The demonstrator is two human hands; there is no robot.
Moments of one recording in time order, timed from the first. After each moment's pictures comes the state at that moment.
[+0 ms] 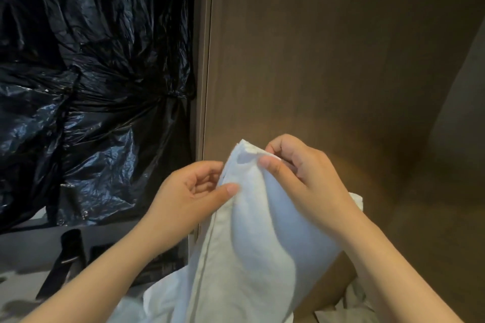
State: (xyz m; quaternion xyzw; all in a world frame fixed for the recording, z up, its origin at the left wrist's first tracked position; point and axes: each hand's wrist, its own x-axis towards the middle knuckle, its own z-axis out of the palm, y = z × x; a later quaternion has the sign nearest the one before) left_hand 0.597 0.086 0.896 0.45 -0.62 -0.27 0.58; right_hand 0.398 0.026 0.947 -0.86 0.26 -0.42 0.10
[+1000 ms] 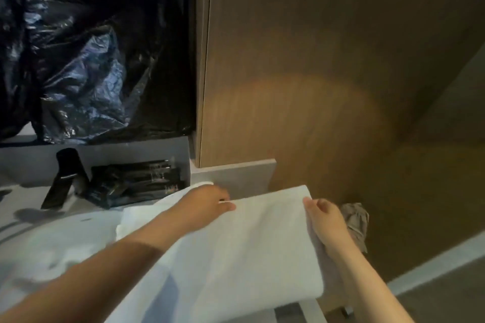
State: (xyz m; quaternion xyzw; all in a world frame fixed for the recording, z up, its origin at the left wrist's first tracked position) left_hand 0.595 0.040 0.707 0.65 -0.72 -0.20 0.14; right_hand 0.331 0.002 0.719 -0.57 0.67 -0.31 0.37
